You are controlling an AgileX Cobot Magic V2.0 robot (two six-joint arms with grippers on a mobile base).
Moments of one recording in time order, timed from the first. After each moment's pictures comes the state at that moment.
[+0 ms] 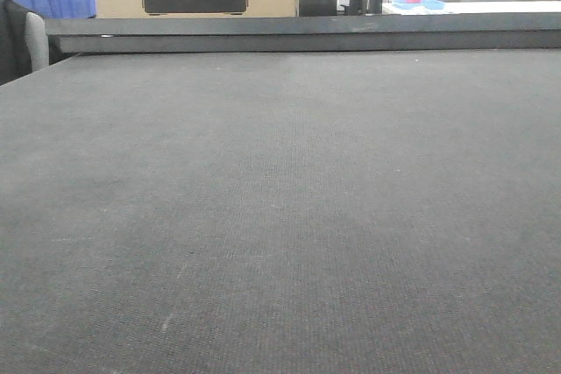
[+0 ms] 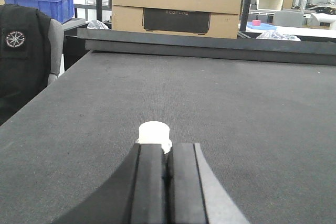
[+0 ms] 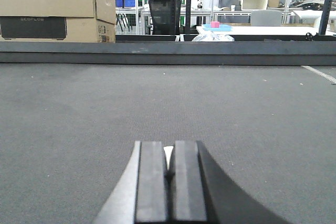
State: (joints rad) left arm -0.04 0.00 0.00 0.00 0.06 -0.03; right arm -0.11 0.00 0.00 0.10 0.05 -0.04
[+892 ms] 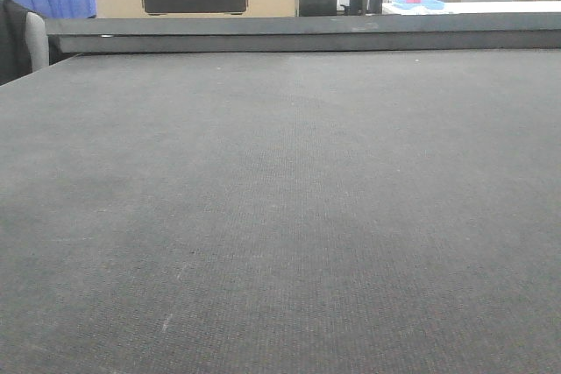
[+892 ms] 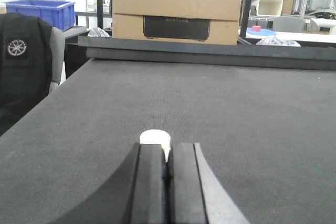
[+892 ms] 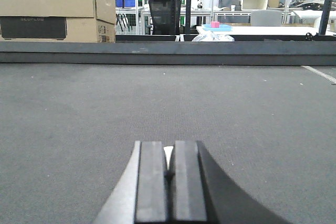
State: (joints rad) left arm -0.04 0.00 0.00 0.01 0.03 -0.03; right arm -0.11 0.00 0.00 0.10 0.05 -0.04
